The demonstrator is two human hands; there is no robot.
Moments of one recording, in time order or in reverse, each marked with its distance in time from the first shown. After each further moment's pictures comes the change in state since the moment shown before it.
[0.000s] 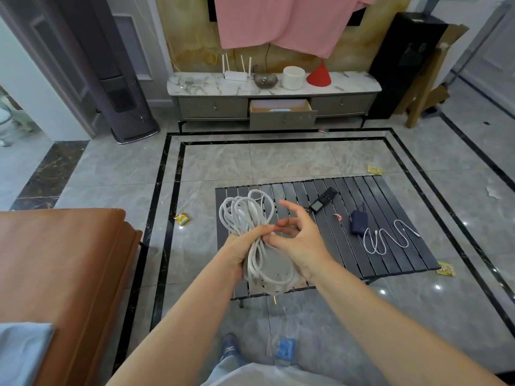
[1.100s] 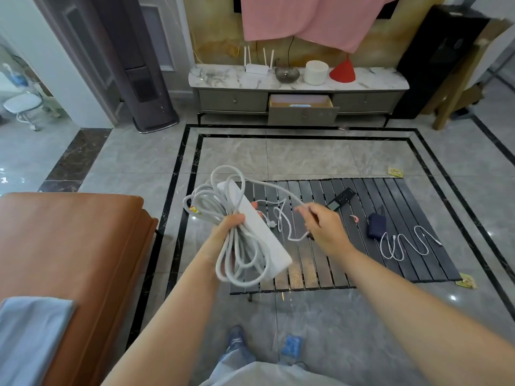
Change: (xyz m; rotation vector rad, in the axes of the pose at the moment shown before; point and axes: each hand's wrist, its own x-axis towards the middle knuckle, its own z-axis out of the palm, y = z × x) left_hand -0.016 0.020 -0.060 -0.250 -0.262 0.120; right_hand 0.062 0.030 -0.032 -0.594 -0.099 -0.303
